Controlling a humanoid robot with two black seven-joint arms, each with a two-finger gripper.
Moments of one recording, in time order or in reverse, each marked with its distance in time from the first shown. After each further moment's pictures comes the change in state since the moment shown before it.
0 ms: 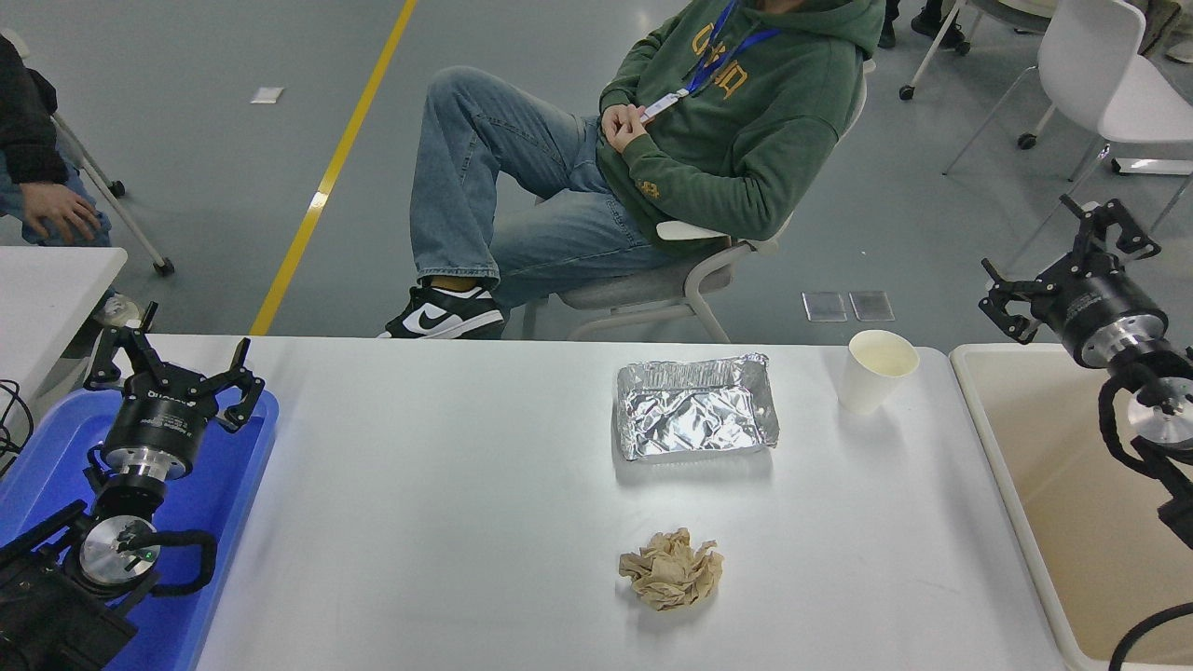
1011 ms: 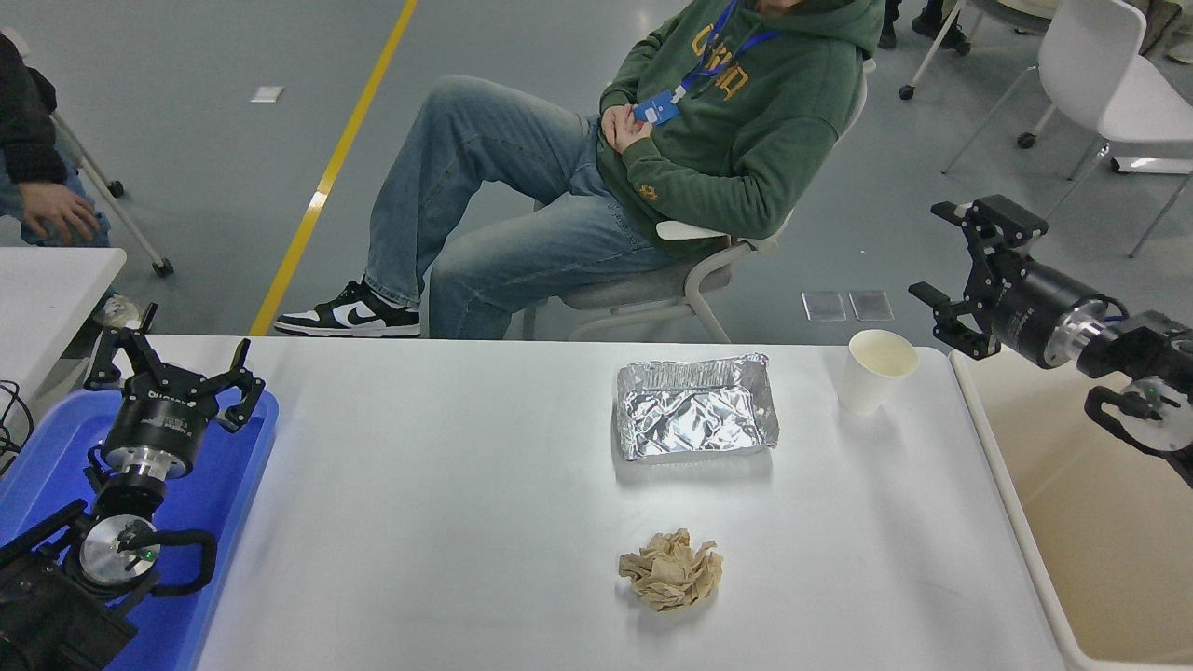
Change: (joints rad) left arm 0.000 0.000 0.000 0.000 0.000 -0.001 0.000; right arm 0.040 -0.178 -0.217 0.370 -0.669 0.004 -0.004
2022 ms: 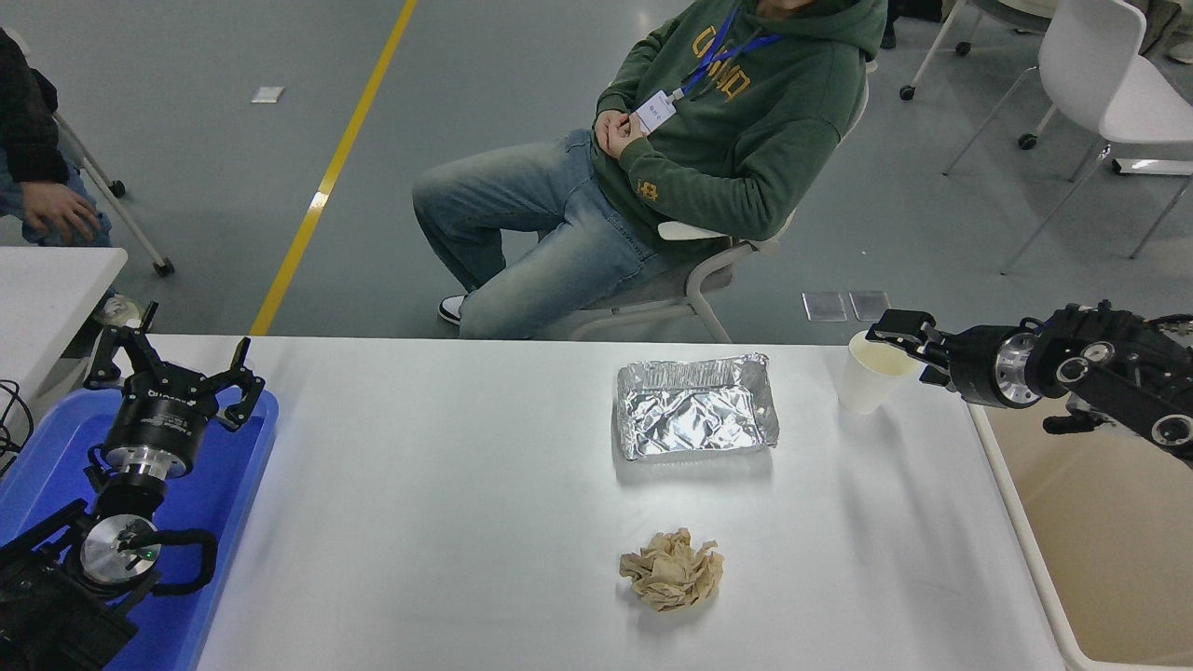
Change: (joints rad) left arm -0.001 0.000 0.000 0.000 0.000 0.000 0.000; right arm 0.180 0.165 -0.311 -0.277 -0.359 0.003 -0.211
